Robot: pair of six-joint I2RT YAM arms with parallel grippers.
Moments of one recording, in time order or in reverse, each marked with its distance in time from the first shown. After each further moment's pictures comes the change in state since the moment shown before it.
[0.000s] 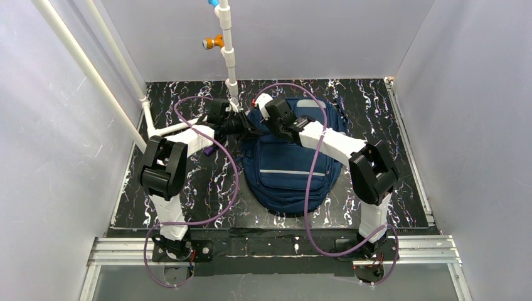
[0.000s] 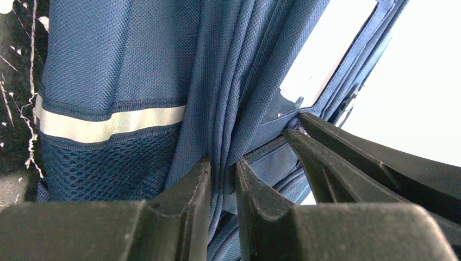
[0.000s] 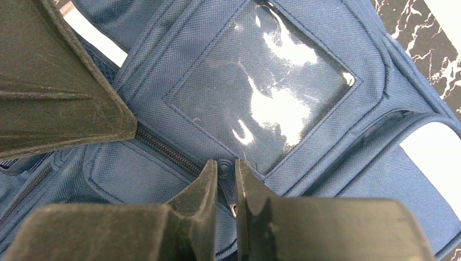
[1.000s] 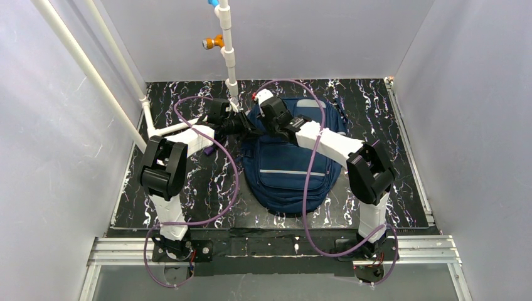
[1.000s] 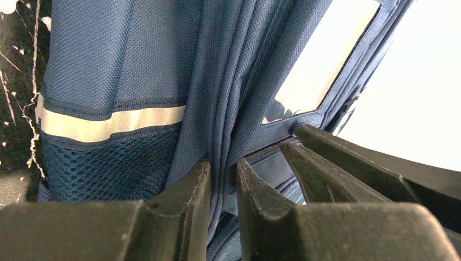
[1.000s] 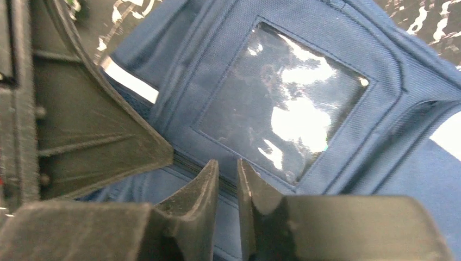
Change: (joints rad) left arm -0.001 0.000 0.000 -0.002 -0.011 -0.001; right arm 0.028 0.016 0.040 0.030 0.000 0.243
